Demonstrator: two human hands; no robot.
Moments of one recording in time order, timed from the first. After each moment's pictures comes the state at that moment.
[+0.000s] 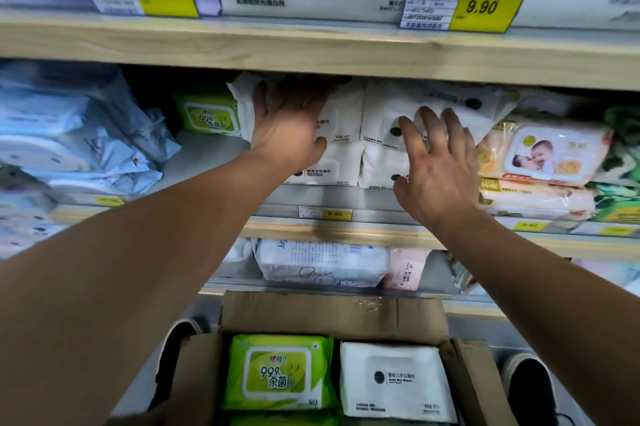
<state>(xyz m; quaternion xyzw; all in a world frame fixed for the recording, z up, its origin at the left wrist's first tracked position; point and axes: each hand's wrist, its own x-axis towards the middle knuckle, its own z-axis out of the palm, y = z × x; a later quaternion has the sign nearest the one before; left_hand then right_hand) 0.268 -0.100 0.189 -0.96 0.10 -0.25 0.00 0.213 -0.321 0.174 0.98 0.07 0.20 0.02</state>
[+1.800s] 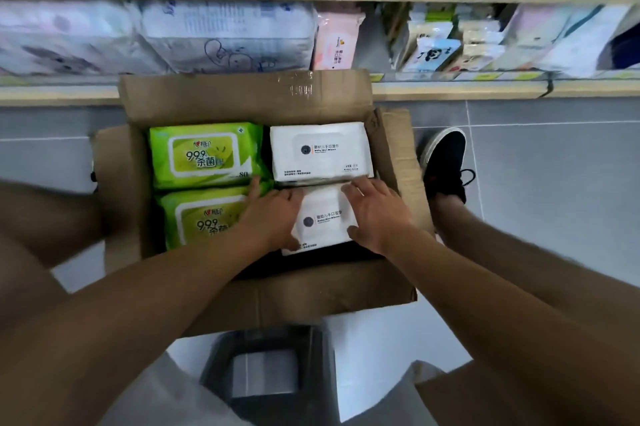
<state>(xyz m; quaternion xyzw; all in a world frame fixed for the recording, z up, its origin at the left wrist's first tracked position) -0.058 -0.206 -0.075 -0.92 0.23 0.30 0.03 -0.067 -0.405 -0.026 0.94 0.12 -0.31 -0.03</state>
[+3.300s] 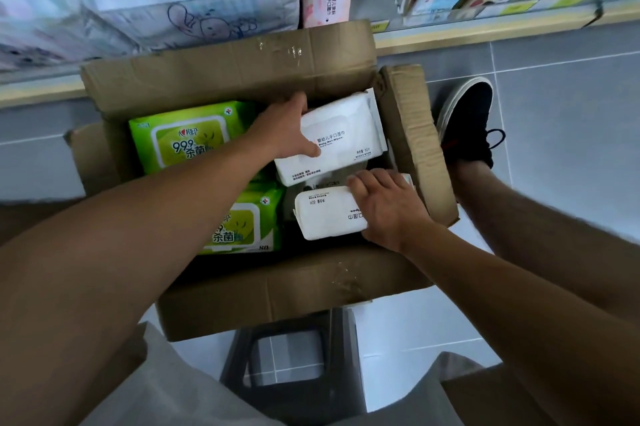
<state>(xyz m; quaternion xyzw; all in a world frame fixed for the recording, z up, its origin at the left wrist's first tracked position) 0.055 -0.225 -0.080 -0.92 0.09 0.32 -0.19 -0.089 -0.412 -0.065 0.95 0.19 -0.24 -0.04</state>
